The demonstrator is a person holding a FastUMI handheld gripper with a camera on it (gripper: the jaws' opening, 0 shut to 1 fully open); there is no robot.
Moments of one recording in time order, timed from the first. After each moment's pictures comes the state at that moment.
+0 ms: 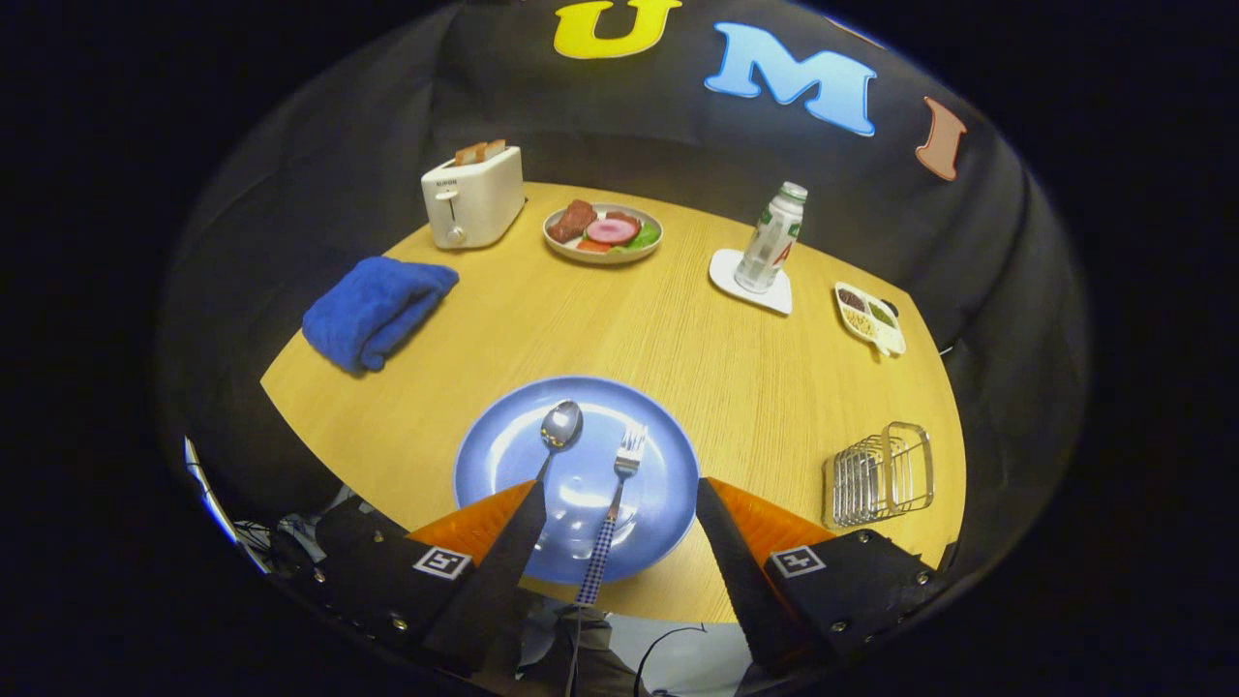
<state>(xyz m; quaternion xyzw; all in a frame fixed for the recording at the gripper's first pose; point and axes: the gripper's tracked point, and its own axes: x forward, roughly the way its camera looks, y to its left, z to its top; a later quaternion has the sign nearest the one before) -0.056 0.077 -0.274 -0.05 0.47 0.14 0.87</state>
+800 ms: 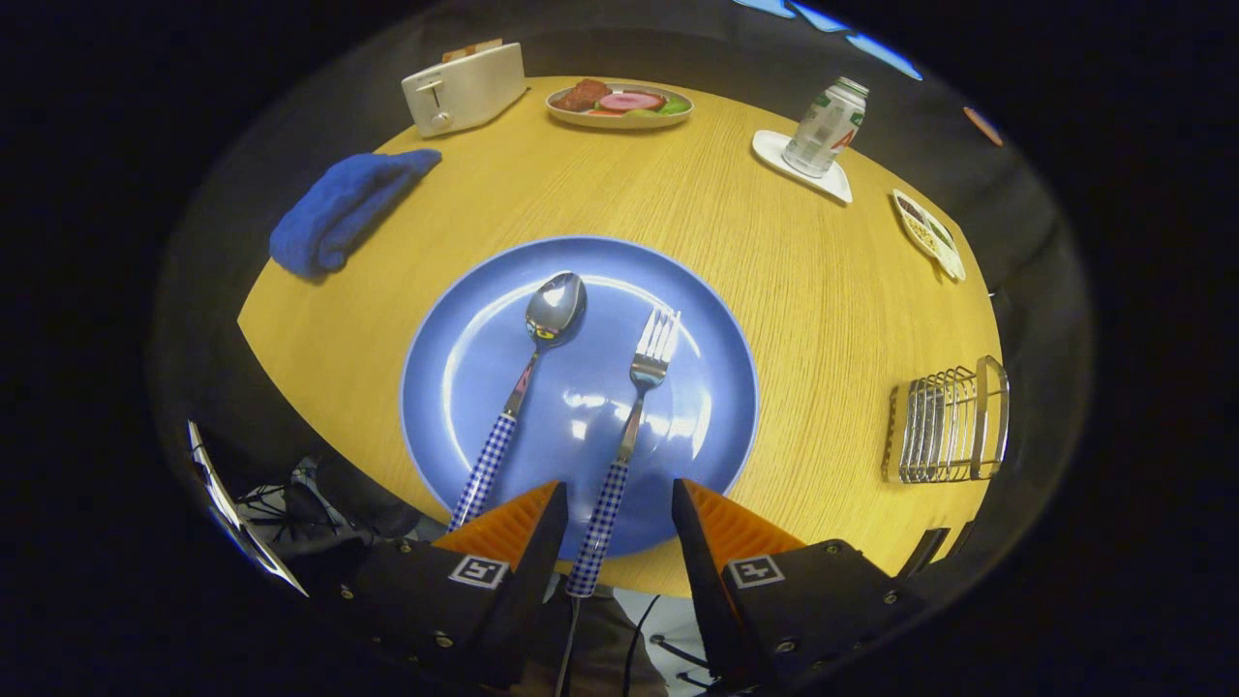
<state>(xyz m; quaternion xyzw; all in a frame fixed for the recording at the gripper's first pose) -0.078 0.079 -0.346 -0.08 0.61 0.15 0.78</state>
